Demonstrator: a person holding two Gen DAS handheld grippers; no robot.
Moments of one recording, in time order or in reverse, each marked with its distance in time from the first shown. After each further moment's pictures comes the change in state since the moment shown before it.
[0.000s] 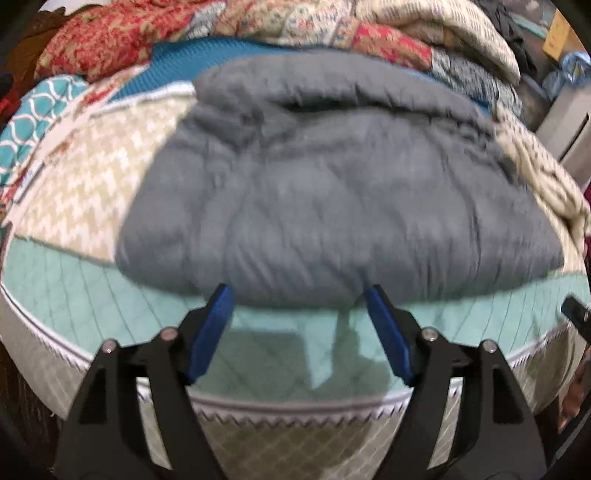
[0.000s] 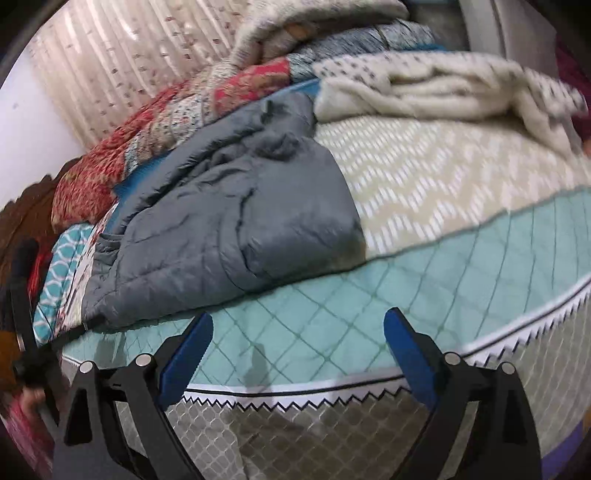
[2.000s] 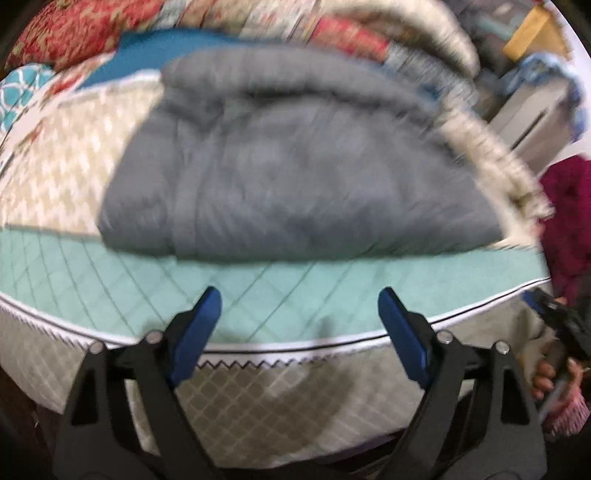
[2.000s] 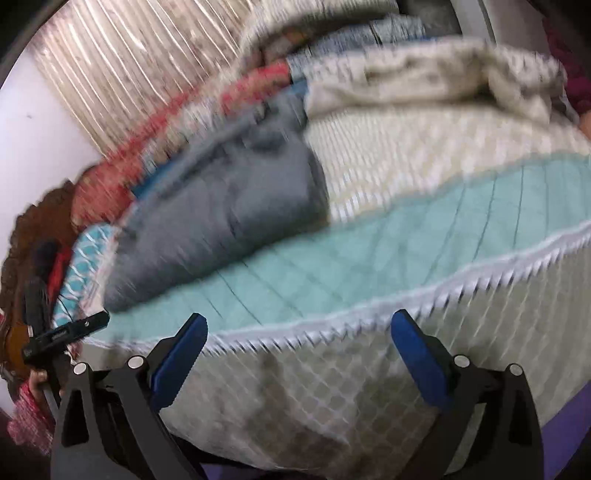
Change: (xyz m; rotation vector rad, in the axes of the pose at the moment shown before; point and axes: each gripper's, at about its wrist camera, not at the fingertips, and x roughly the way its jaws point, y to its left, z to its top) left arm -0.050 0.005 -0.004 0.039 -0.029 -0.233; right arm -0.046 -0.036 -0.017 -0.008 -0.040 0.101
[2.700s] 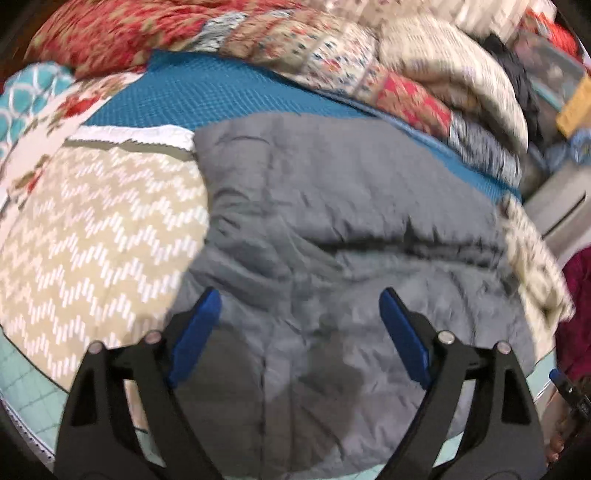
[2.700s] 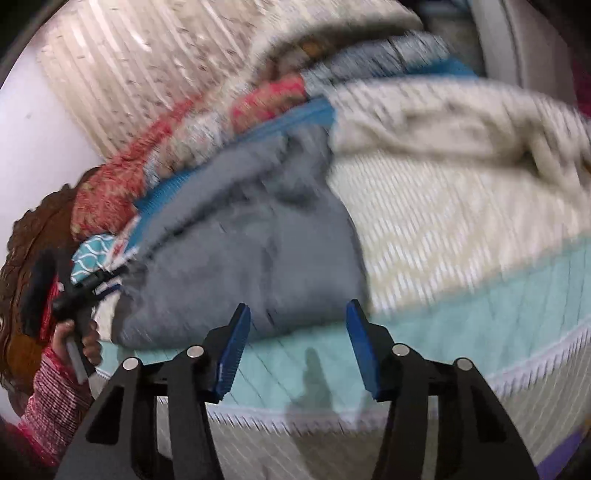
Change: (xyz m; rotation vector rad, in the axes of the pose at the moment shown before) left arm 0.054 0.084 0.142 -0.163 -0.108 0.087; right arm 0.025 0.043 0.084 -0.050 -0.002 0.002
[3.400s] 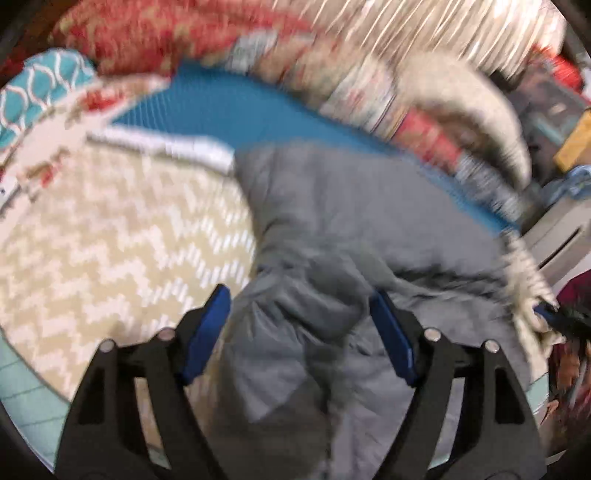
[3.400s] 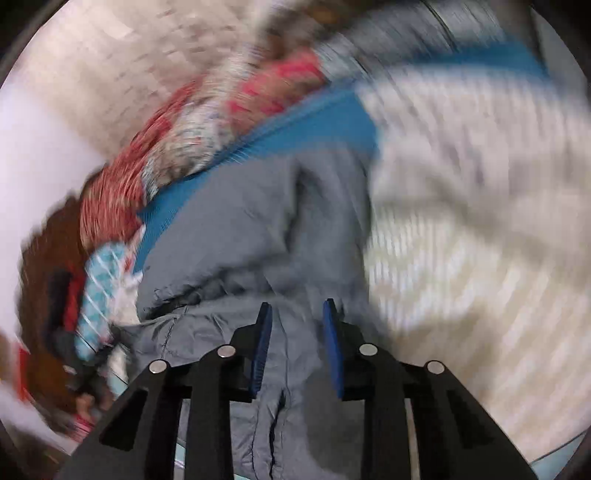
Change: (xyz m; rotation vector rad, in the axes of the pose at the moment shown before) left arm -0.027 0.048 -0.004 -0.042 -0.140 -0.049; right arm 0.110 -0.022 0.150 -0.016 0.162 0.082
